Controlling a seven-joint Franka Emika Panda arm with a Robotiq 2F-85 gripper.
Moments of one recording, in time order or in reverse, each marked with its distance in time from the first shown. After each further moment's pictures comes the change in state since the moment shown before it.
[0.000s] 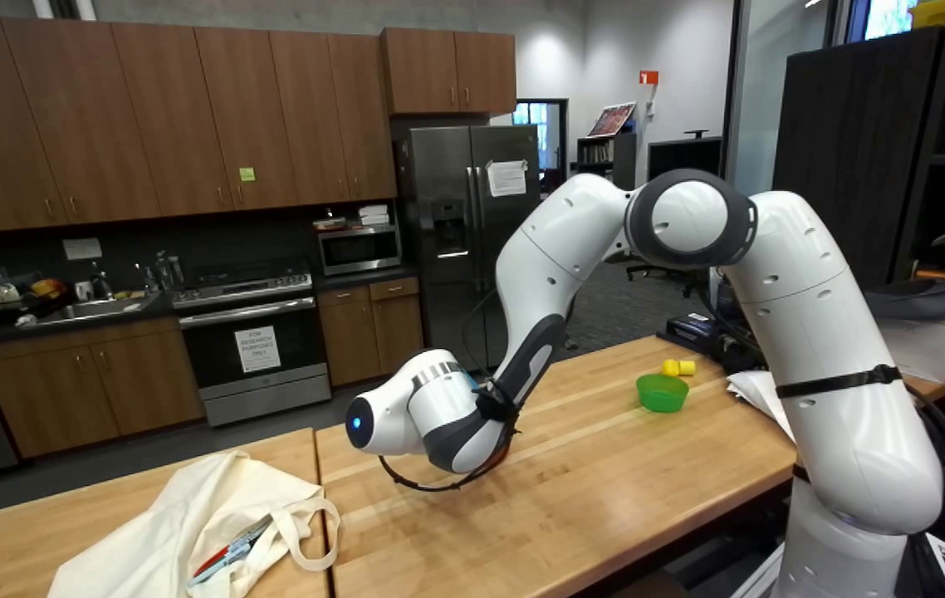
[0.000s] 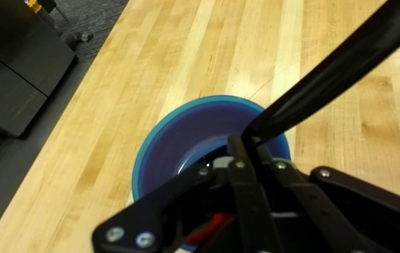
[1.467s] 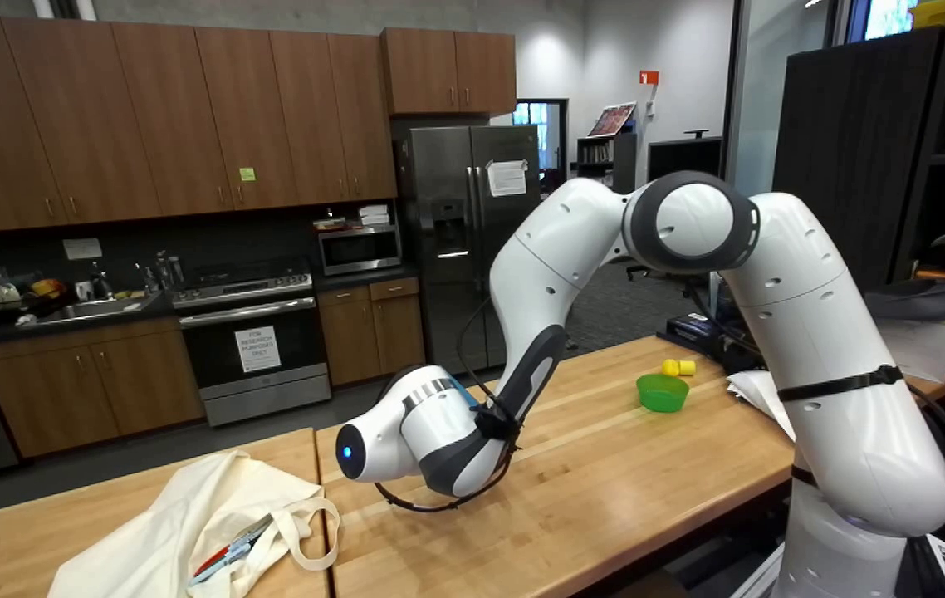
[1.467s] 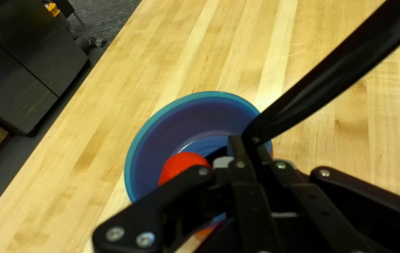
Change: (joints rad) arm 0.072 0.009 0.000 -0.010 -0.008 -0.063 0.006
